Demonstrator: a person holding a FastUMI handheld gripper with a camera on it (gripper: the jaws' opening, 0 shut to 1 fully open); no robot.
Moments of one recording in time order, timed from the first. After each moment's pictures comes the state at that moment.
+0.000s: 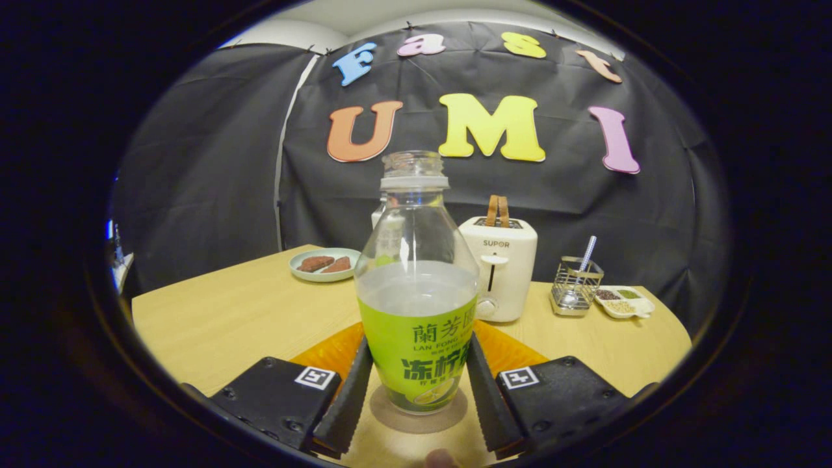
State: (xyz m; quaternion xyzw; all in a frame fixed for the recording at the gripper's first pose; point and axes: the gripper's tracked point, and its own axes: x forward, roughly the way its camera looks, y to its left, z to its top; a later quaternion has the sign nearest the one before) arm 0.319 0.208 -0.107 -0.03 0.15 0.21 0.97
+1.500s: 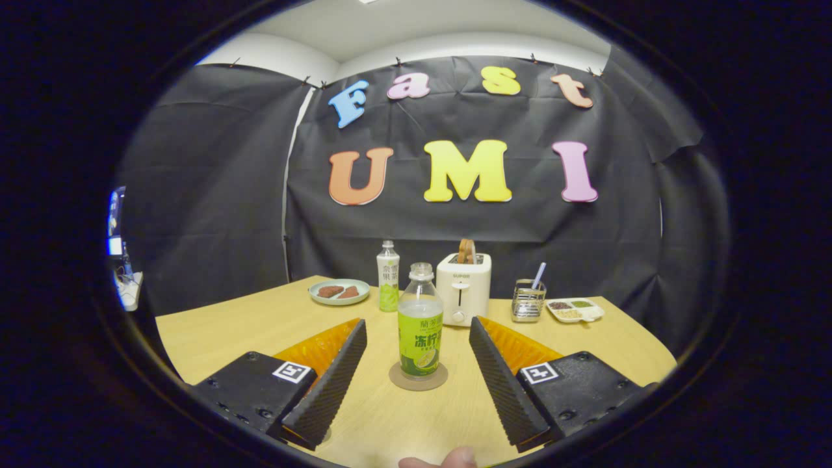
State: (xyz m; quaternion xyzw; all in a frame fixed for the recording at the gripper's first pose) arm 0.152 0.137 -0.017 0.00 0.06 0.18 0.98
